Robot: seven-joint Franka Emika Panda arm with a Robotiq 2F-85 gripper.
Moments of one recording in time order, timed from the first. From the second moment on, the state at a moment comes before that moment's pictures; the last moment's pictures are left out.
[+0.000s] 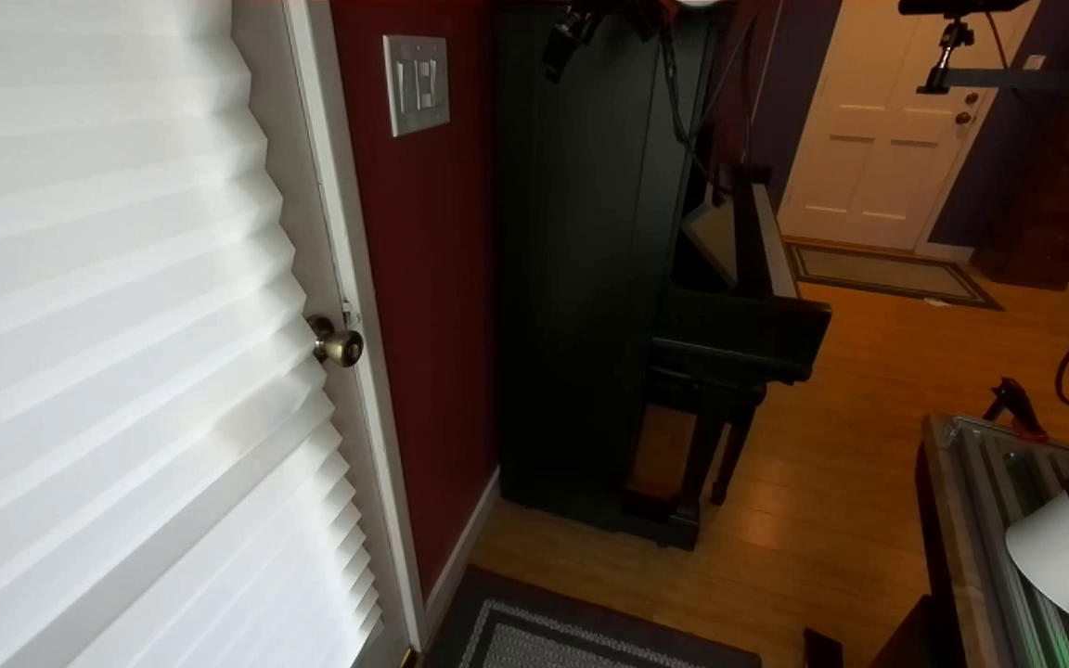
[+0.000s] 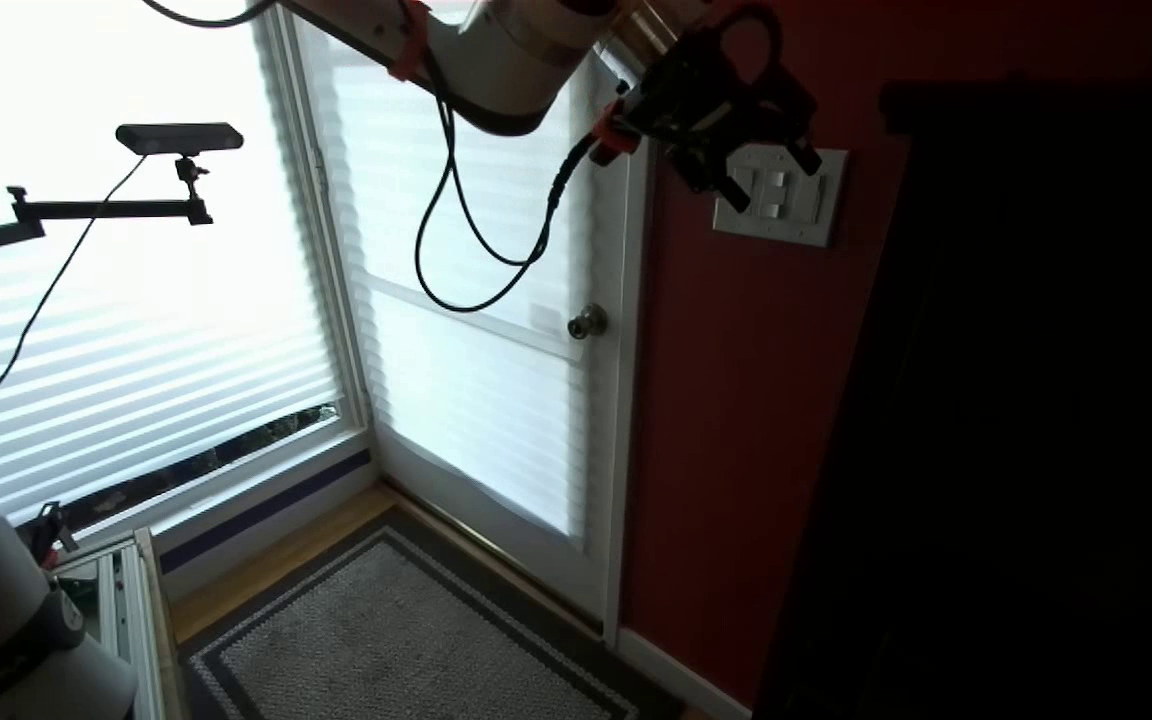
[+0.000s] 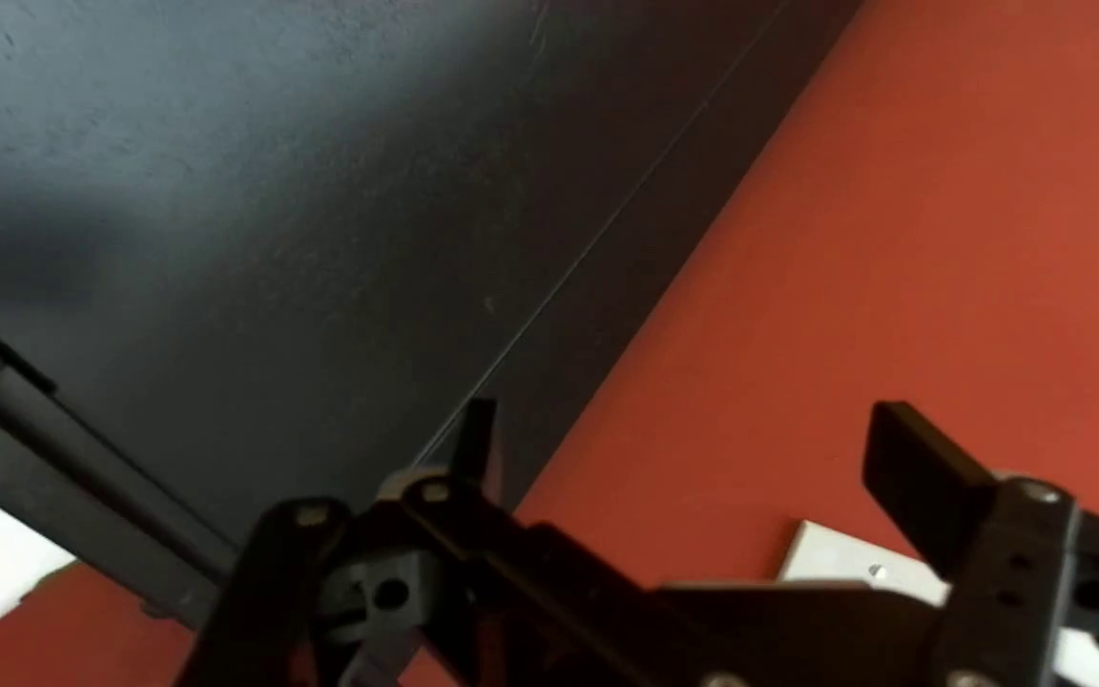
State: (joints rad) arm -0.11 0.14 -0.11 -1.78 -0.73 2.54 0.23
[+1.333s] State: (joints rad) arm -0.06 0.51 -0.11 -1.26 -0.36 2.45 0.12
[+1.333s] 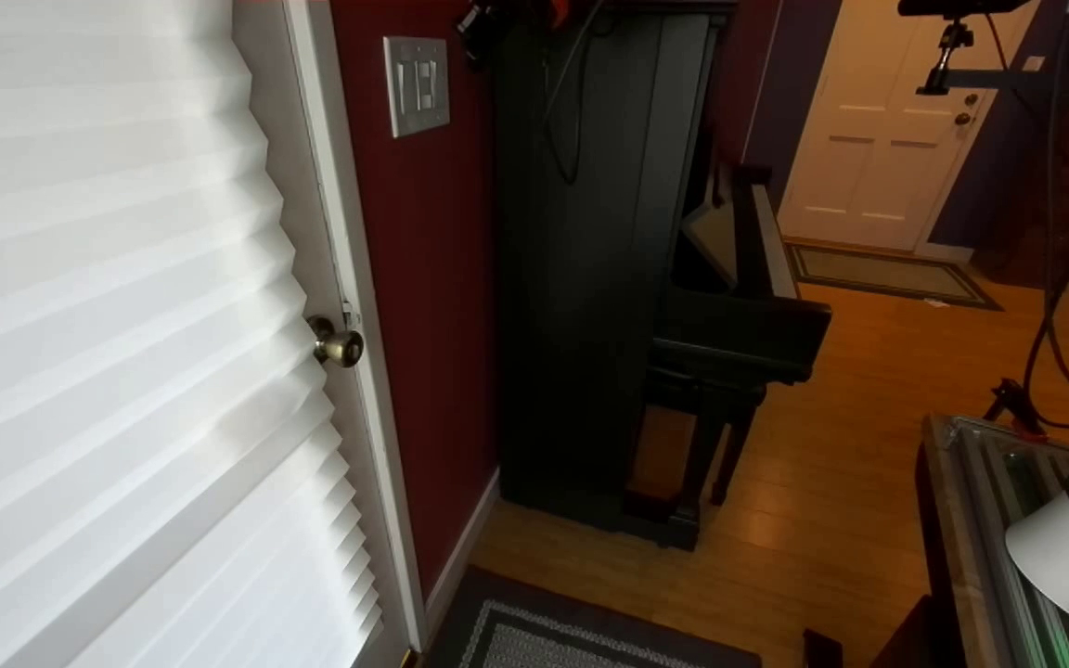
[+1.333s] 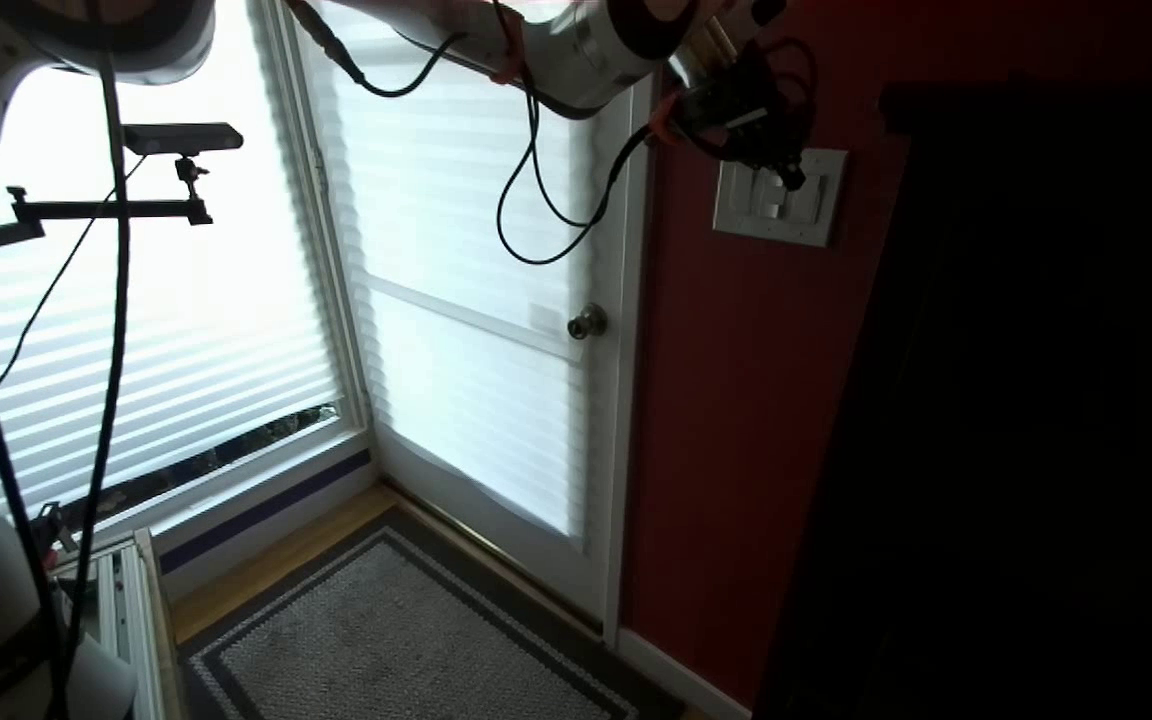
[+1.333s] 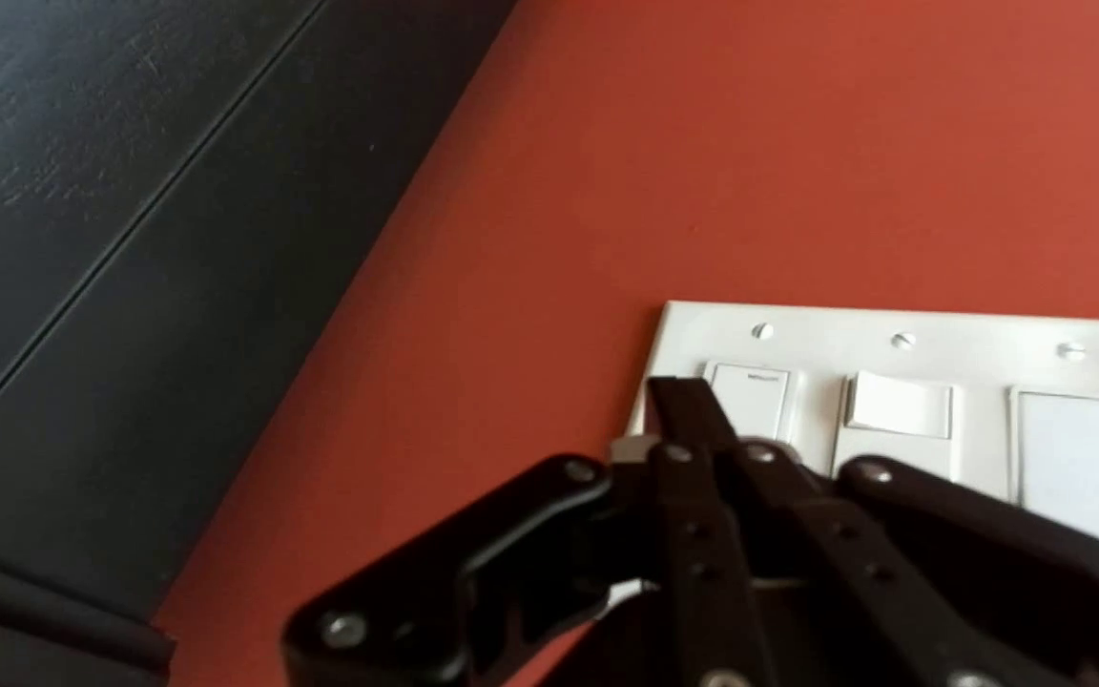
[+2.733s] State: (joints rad) arm -0.06 0.69 -0.10 -1.03 -0.32 2.46 0.16
